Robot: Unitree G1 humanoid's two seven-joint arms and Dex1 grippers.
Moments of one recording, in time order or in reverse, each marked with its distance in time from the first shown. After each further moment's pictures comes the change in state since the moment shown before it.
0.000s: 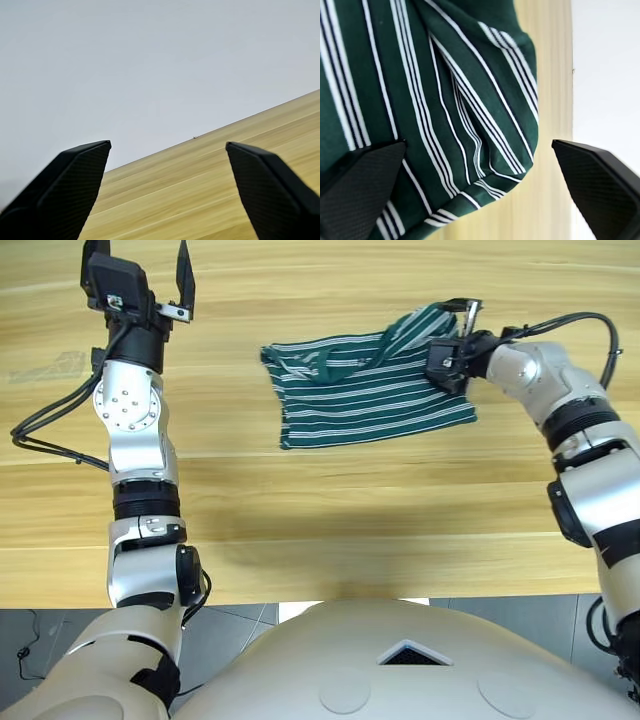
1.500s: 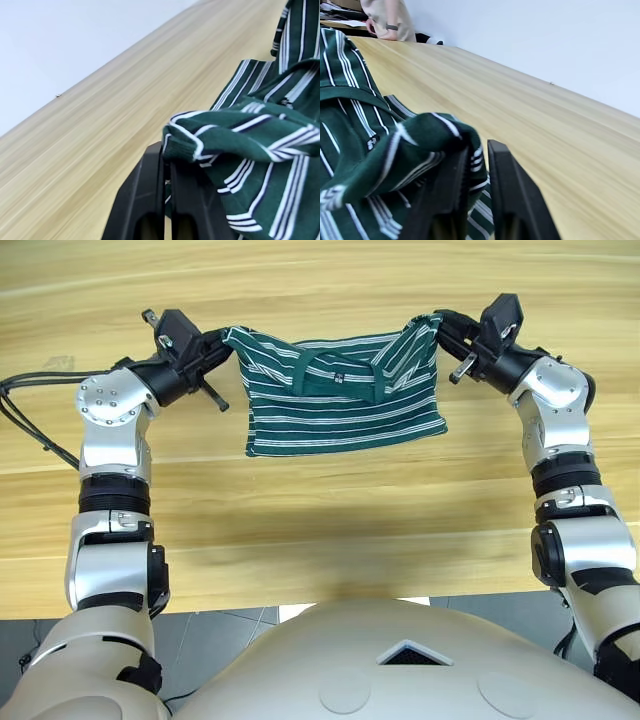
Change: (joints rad) left arm -0.063 0.165 -0.147 0.214 -0.127 0.113 -0.647; right arm 0.279 0.128 -0.510 -0.409 0.811 0.164 0.450
